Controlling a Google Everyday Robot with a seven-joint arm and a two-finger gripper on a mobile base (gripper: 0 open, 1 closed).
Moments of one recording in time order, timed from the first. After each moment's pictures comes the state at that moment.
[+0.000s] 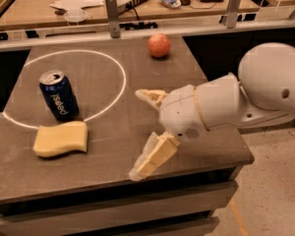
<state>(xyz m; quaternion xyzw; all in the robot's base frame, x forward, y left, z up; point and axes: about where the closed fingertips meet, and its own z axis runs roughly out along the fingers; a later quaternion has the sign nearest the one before) 0.413 0.027 0.885 -0.63 0.61 0.29 0.39</state>
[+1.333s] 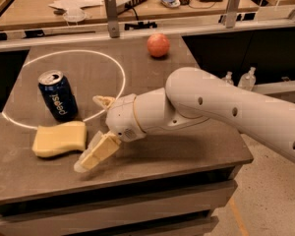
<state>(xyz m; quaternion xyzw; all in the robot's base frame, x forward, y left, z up) 0.450 0.143 0.842 -0.59 0.60 0.35 0.41</state>
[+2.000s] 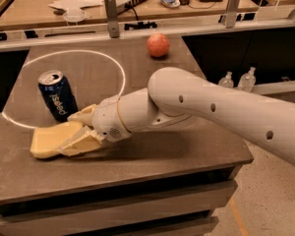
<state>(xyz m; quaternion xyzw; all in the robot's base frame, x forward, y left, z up) 0.449 0.175 0.836 -0.60 0.59 0.37 0.39</state>
